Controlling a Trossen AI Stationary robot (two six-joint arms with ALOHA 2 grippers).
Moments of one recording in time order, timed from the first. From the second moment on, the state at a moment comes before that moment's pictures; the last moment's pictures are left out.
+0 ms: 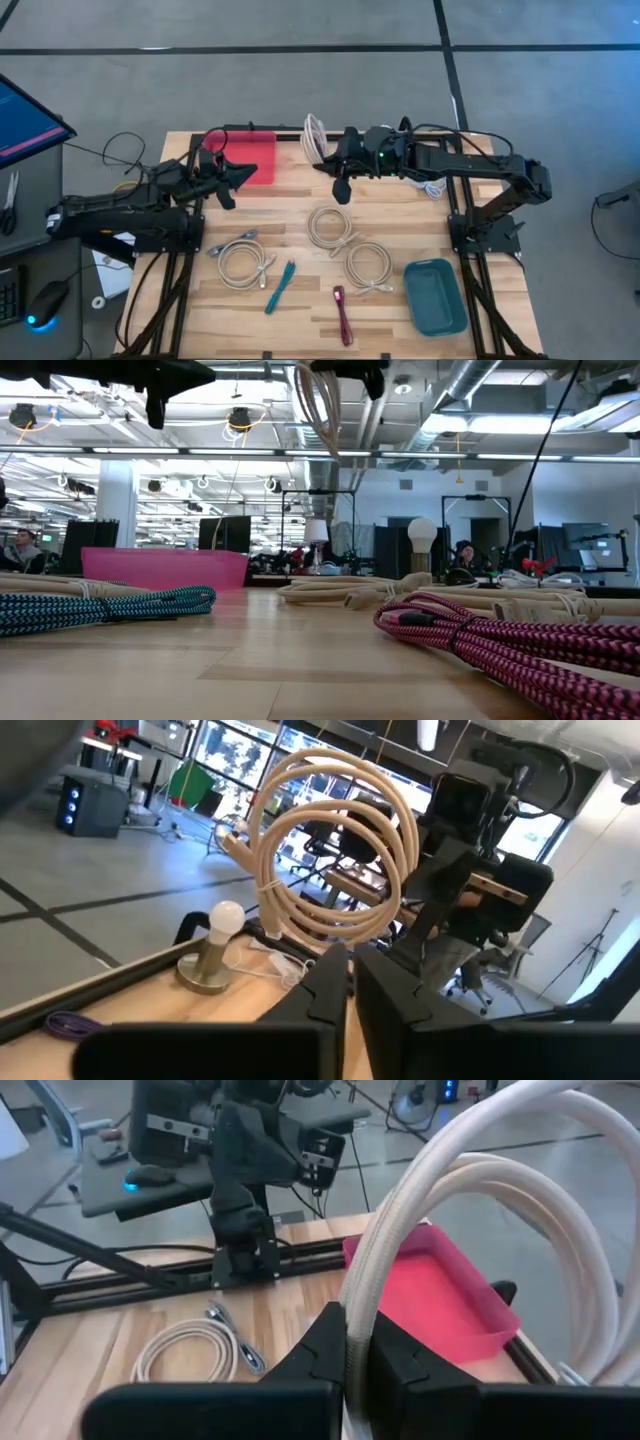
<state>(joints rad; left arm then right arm) 0.19 0.55 0.46 0.19 -0.14 -0.38 -0.15 1.49 1.36 -0.17 0.02 0.07</state>
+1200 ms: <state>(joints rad) 0.21 0.77 0.46 0.59 0.06 -0.51 -0.10 1.83 1.61 0.06 -0.11 0.12</state>
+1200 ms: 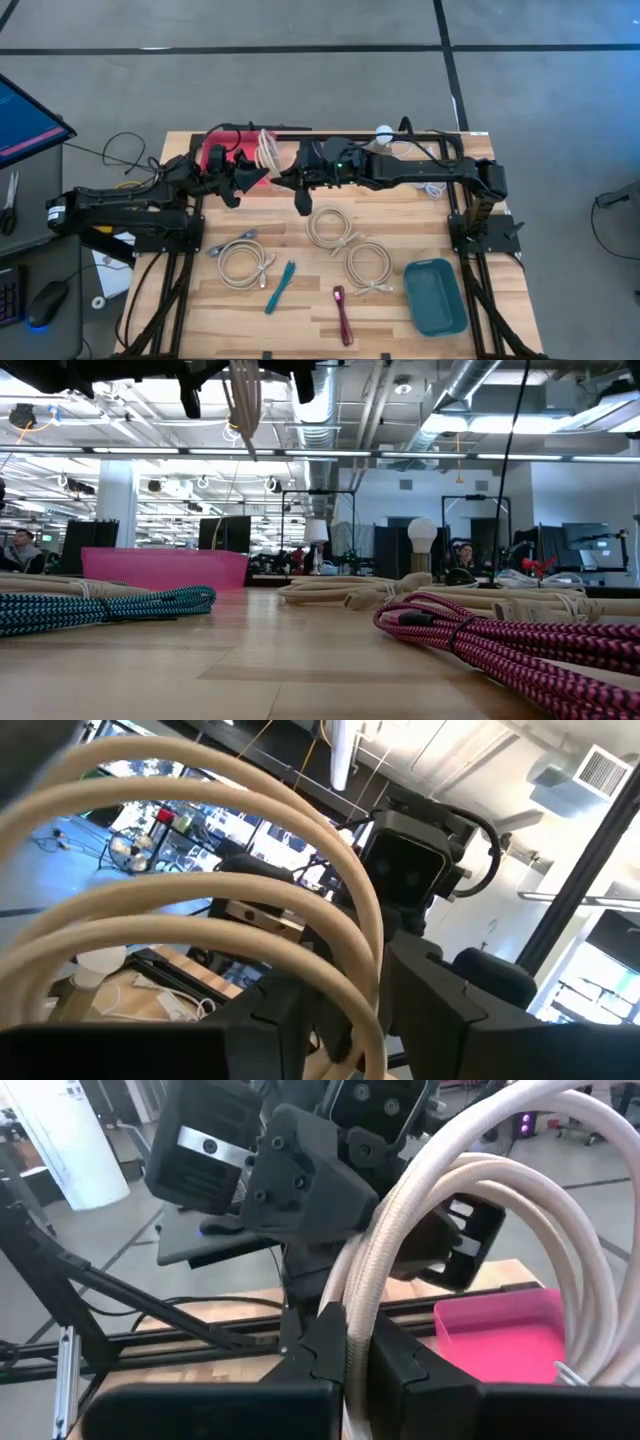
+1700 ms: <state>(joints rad) 0.21 0.77 0.46 0.60 0.07 -0.52 -0.11 1.83 1.63 0.04 -0.11 0.12</state>
